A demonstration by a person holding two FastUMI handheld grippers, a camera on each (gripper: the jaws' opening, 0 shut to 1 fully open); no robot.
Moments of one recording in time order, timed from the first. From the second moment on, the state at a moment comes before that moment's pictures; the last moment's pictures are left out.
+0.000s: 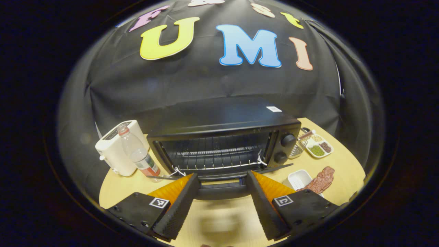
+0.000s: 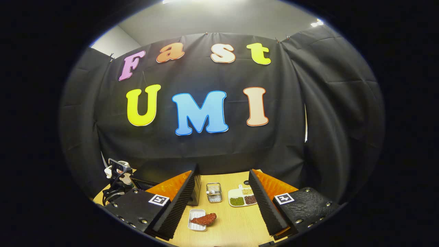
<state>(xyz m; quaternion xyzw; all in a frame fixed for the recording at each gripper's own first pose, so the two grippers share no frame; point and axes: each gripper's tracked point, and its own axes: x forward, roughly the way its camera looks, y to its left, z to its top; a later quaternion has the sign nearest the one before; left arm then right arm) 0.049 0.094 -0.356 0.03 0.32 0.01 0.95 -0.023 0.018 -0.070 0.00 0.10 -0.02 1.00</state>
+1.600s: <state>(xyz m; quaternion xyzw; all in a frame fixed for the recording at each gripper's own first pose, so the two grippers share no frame) 0.016 0.089 -0.104 -0.01 0.09 0.03 1.00 0.012 0.000 -0.233 0.08 0.28 0.04 0.96</state>
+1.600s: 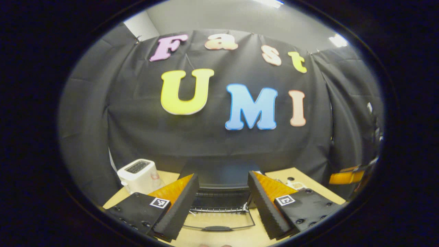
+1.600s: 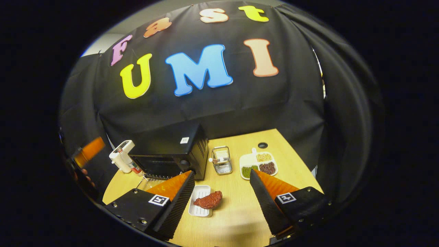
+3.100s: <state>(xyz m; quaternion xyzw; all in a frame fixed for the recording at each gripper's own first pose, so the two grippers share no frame) -0.071 0.130 -0.039 0.00 0.07 0.19 0.98 0.031 0.077 -0.406 0.33 0.46 0.15 0.81</state>
